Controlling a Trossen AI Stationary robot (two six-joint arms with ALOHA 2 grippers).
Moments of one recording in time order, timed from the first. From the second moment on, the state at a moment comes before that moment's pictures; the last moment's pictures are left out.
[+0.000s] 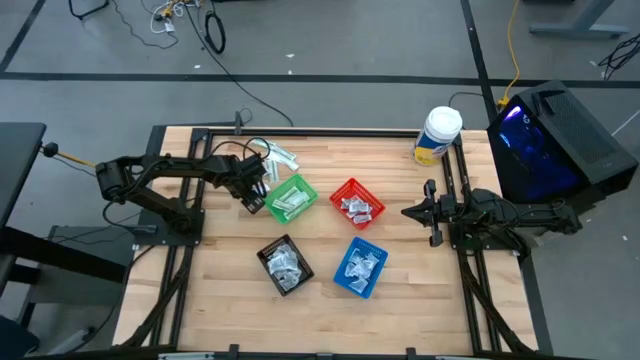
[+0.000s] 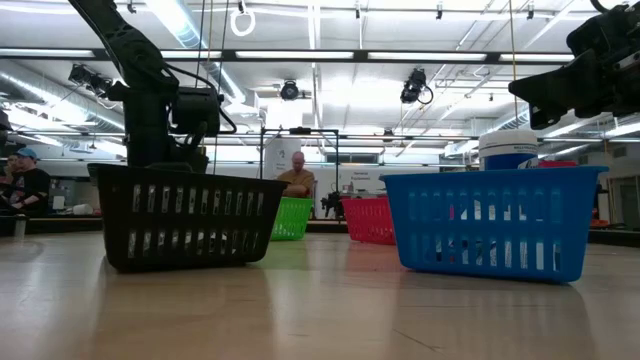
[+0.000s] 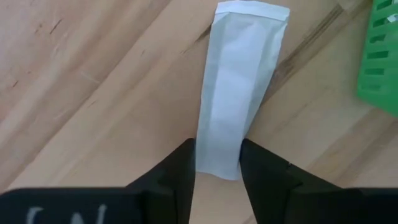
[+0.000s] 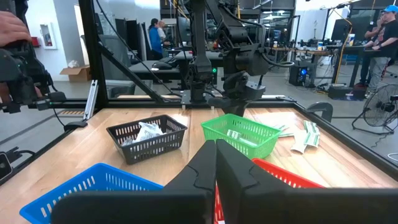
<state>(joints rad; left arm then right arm) 0.50 1.43 0.61 -0.56 -0.05 -0.25 0.03 0.01 0.02 0.01 0.01 -0.01</state>
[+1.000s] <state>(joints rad) 0.50 1.43 0.71 -0.72 -0.05 -0.25 0.03 0.01 0.02 0.01 0.01 -0.01</state>
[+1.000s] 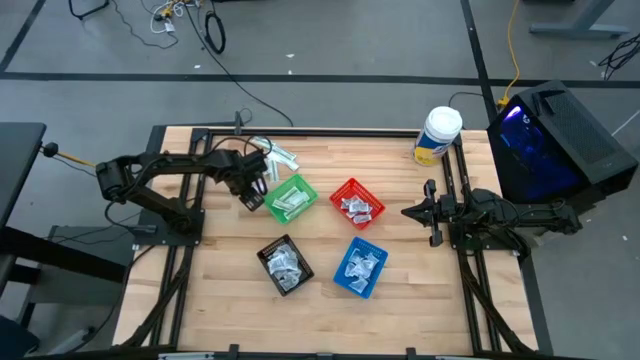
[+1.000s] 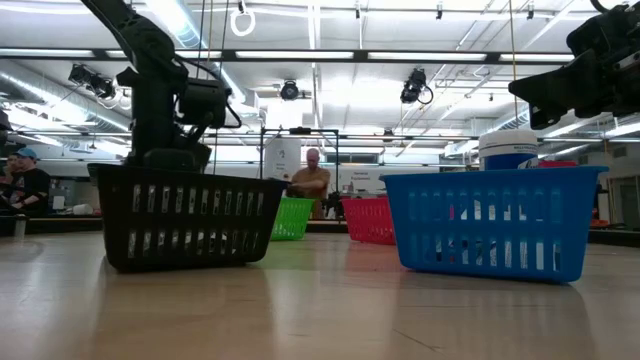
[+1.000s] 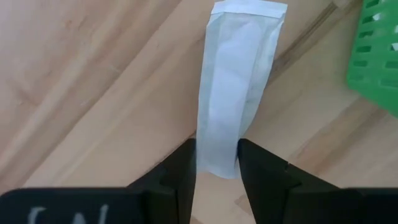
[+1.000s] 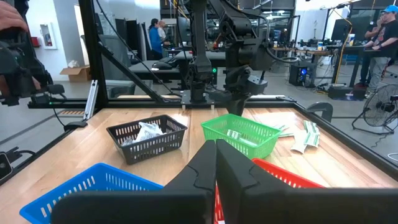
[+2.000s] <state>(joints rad) 0.36 1.43 1.09 -0.85 -0.10 -0.25 0.03 0.01 0.02 0.01 0.01 -0.01</state>
